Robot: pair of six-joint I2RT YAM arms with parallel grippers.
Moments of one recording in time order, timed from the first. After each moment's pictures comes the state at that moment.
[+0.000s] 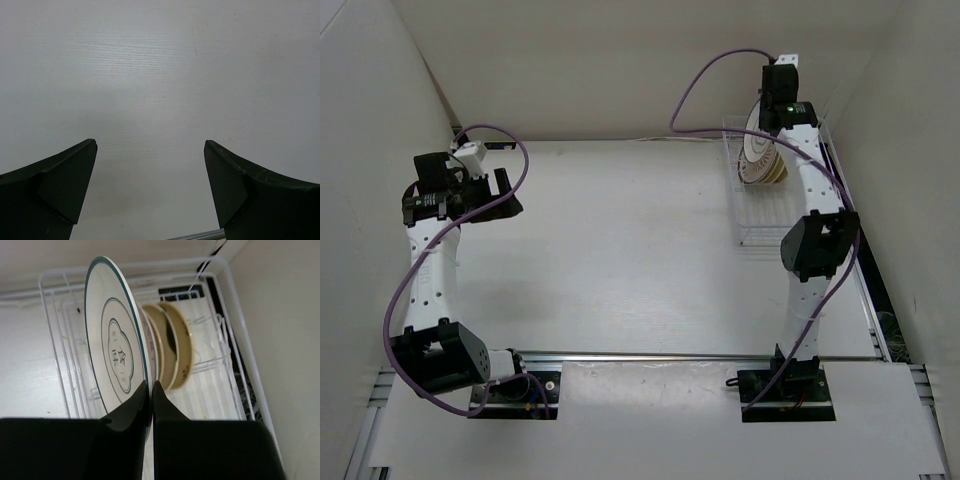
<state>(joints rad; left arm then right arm) 0.25 1.31 1.34 -0.82 0.39 0.05 0.14 2.16 2.32 -0.76 0.43 0.00</state>
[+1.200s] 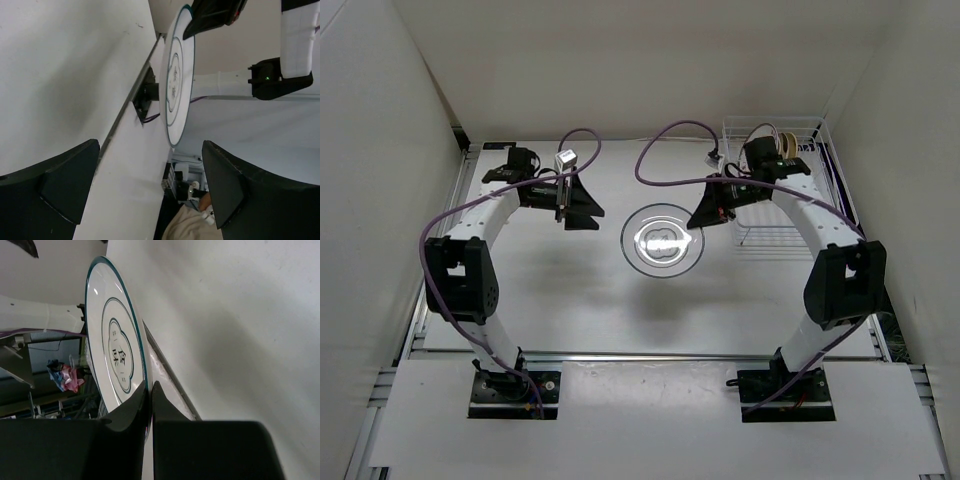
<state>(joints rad) -0.08 1.75 1.41 -0.78 1.30 -0.19 0.23 1.69 1.48 -0.94 -1.04 0.09</state>
